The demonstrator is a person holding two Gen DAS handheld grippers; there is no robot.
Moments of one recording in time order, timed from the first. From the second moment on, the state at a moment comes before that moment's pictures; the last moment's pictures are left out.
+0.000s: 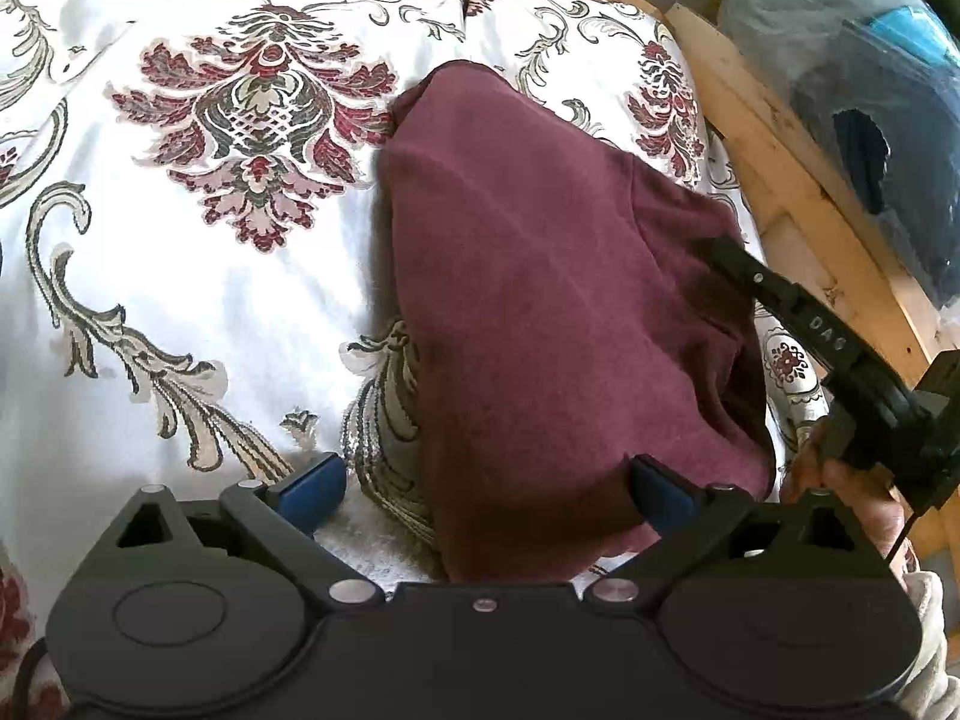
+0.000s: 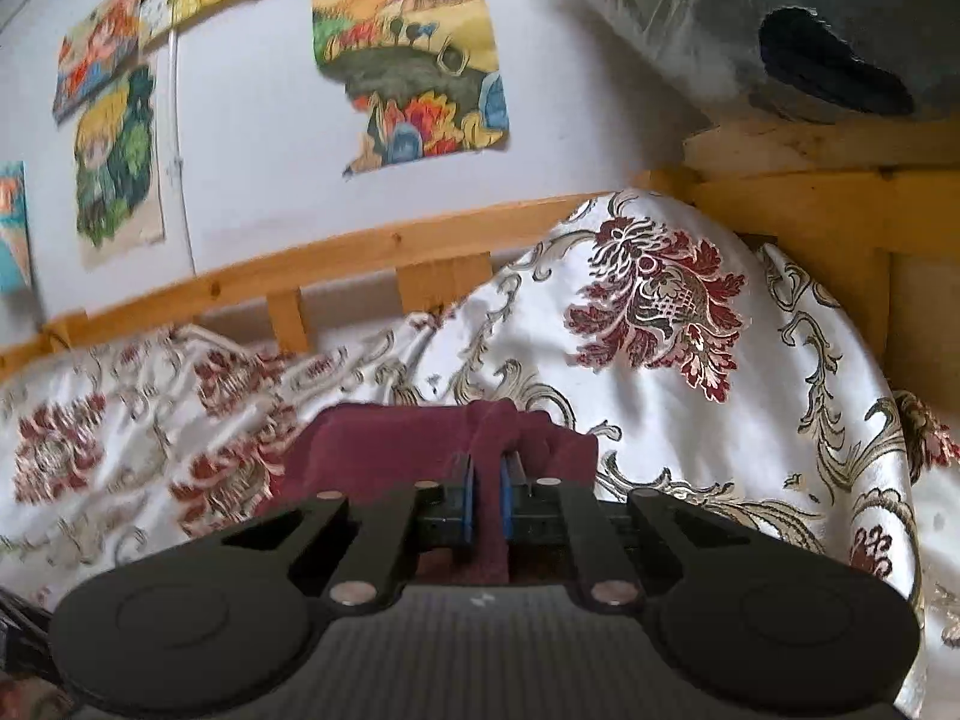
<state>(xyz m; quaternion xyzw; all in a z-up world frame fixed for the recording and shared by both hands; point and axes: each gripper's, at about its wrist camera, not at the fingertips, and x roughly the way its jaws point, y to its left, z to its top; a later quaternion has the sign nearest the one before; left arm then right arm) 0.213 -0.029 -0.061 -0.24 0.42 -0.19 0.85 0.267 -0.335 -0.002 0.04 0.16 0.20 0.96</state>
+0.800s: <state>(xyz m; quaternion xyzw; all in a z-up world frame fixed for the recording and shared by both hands) 0.243 -0.034 -0.067 -0.27 0.45 -0.26 0.81 0.372 -0.366 -0.029 0.22 0.27 0.27 0.90</state>
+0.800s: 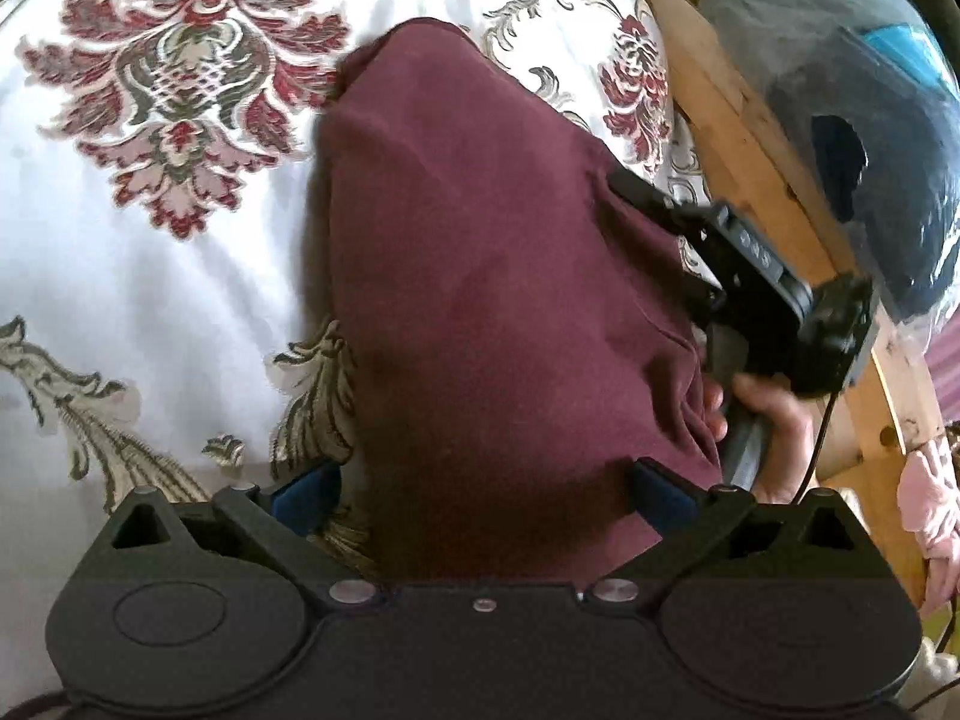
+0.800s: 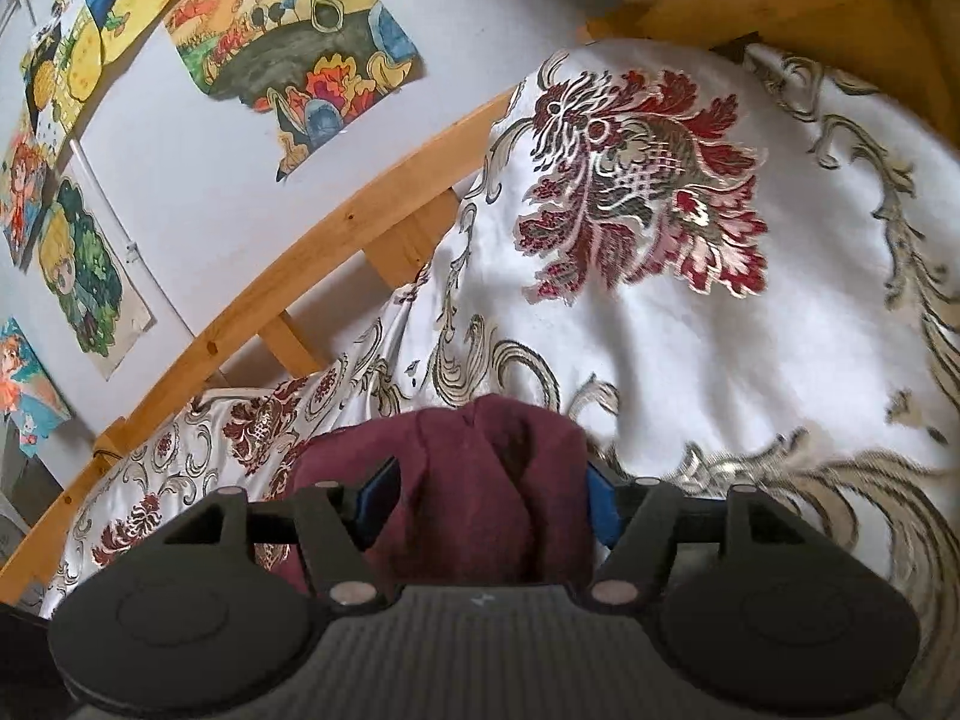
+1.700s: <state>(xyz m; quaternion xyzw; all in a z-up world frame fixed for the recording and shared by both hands) 0.216 0.055 0.020 -0.10 0.33 -0.13 0.93 0.338 -0.193 0.059 0.06 0.17 0.33 0.92</state>
